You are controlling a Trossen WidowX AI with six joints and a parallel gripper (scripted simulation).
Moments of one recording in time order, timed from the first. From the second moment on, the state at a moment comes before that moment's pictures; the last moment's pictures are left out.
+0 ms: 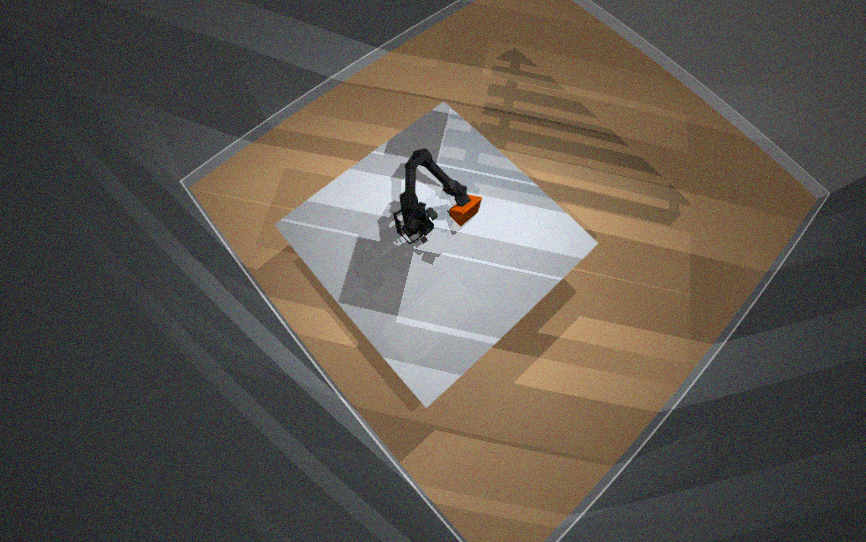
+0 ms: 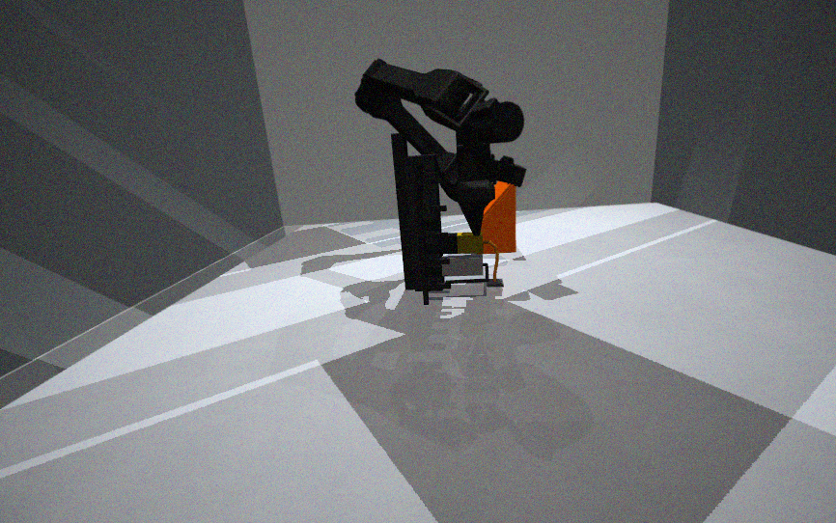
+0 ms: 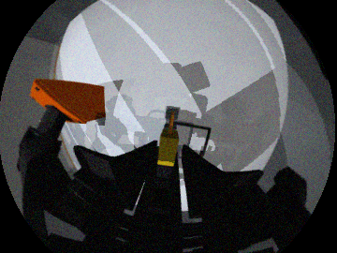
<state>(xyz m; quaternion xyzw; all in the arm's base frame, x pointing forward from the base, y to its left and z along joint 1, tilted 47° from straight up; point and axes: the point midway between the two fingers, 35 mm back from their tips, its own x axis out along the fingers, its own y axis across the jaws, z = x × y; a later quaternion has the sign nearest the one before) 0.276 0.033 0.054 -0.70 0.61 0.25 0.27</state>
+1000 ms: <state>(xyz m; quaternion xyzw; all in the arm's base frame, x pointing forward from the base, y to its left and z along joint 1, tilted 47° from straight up) 0.277 0.024 0.047 -0.70 0.61 0.26 0.27</state>
